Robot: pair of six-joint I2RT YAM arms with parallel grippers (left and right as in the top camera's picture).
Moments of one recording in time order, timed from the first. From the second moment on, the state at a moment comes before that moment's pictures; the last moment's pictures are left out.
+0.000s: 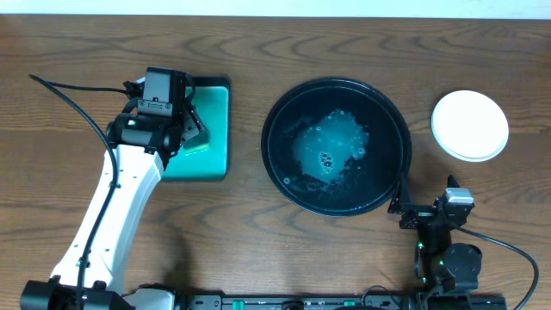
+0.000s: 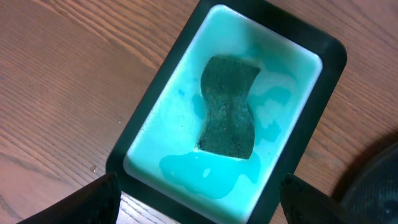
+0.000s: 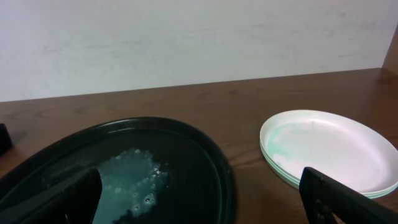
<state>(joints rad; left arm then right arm) -0.14 1.44 1.20 -0.85 -0.27 -0.59 0.03 0.01 0.01 -0.07 0.04 0.12</state>
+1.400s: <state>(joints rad) -0.12 0.75 0.56 -0.40 -0.16 -0.26 0.03 0.01 0.01 -0.07 0.04 0.12</state>
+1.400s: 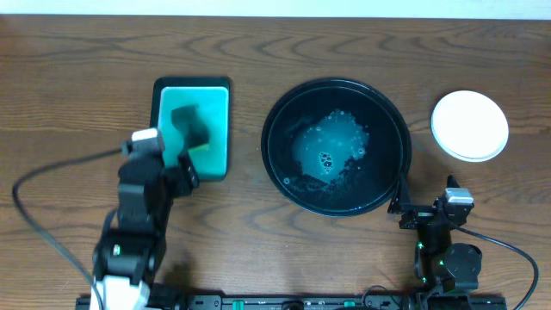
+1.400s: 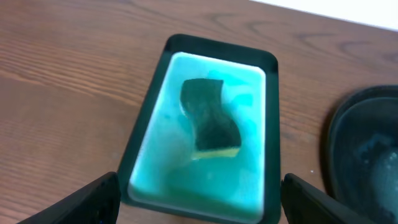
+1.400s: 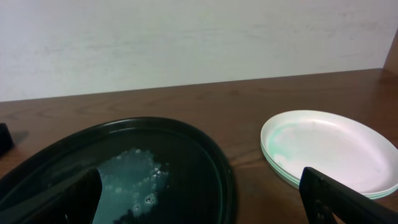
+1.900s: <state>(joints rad) -0.05 0.16 0.28 -0.39 -0.16 -0.22 0.03 0.01 0.01 -0.07 0.04 0.12</state>
